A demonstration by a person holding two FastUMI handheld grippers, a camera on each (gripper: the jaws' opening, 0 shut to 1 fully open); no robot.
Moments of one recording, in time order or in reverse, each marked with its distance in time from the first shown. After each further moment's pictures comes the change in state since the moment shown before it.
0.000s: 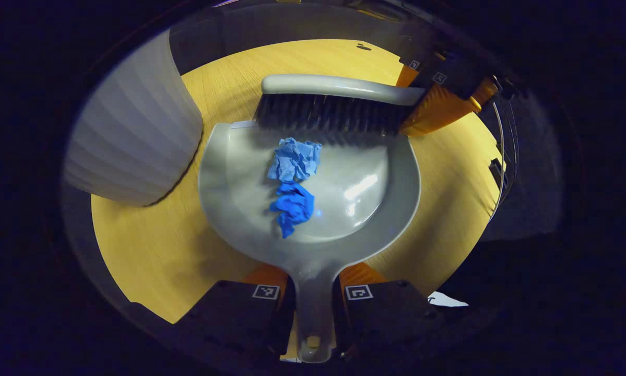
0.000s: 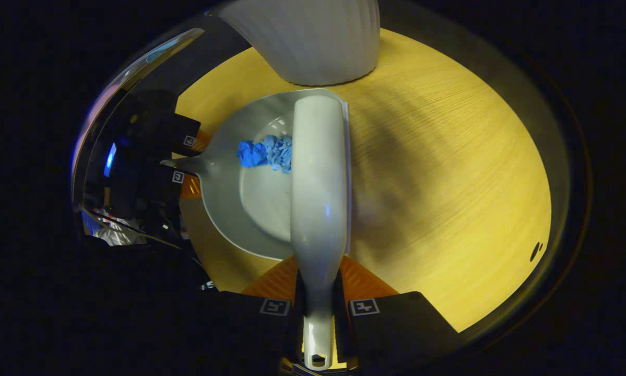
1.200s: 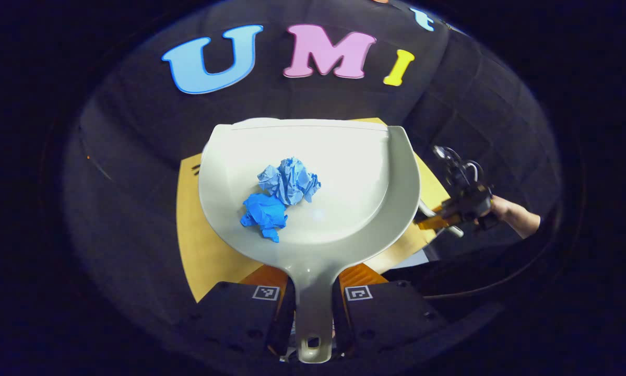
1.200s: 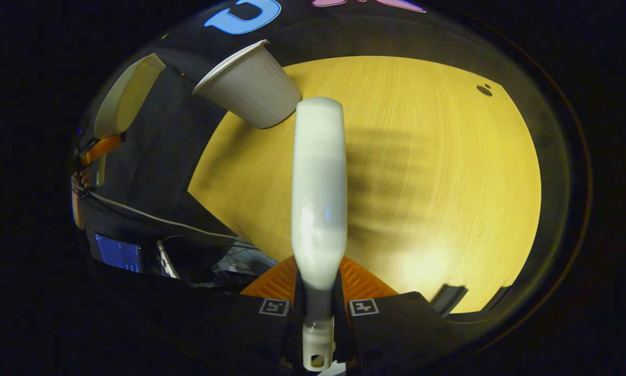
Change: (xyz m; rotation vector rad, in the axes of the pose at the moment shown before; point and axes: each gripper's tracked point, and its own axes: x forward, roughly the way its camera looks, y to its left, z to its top) left arm -0.095 0.081 0.063 -0.171 -0.270 0.150; right arm 0.088 -0.107 -0.124 0.689 -0.363 0.132
